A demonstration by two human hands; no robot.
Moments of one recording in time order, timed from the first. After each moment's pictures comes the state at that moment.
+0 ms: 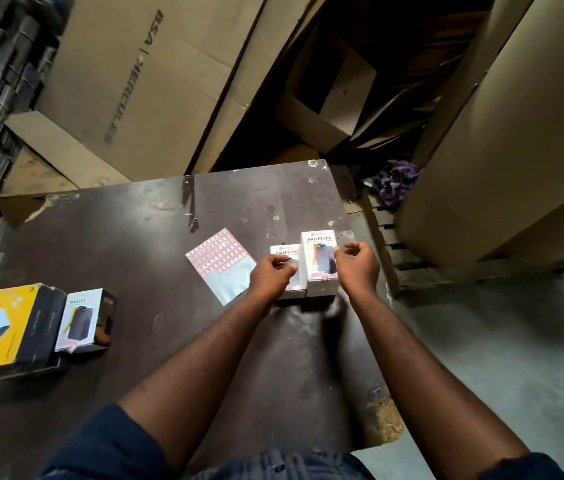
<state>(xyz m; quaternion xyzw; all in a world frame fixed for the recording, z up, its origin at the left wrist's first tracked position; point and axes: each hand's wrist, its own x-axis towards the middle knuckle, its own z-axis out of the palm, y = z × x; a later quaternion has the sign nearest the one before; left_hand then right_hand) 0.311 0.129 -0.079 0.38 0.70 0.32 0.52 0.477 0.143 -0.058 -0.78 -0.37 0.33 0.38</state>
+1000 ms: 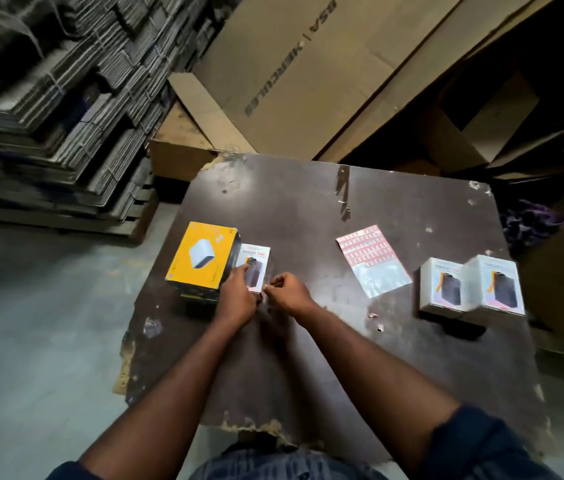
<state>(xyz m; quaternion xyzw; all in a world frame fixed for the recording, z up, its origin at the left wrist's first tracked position) -0.024 -0.033 -0.049 0.38 0.83 0.27 0.30 0.078 0.036 -0.094 -0.57 -0.58 0.57 0.10</state>
